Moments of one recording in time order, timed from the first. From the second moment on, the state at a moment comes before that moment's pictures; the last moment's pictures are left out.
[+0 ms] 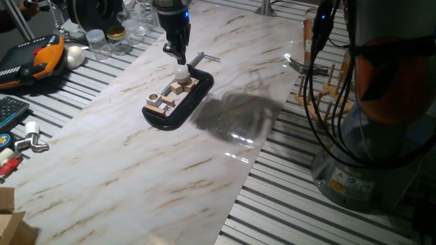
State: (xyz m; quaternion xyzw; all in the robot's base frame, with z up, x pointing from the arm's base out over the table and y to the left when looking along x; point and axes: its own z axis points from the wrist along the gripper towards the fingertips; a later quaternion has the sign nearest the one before) arm 0.523 -0.027 0.206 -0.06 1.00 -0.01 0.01
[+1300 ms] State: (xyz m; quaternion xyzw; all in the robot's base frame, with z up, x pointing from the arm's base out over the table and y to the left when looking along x) arm 0.528 -0.036 0.194 -0.05 1.00 -0.01 0.01
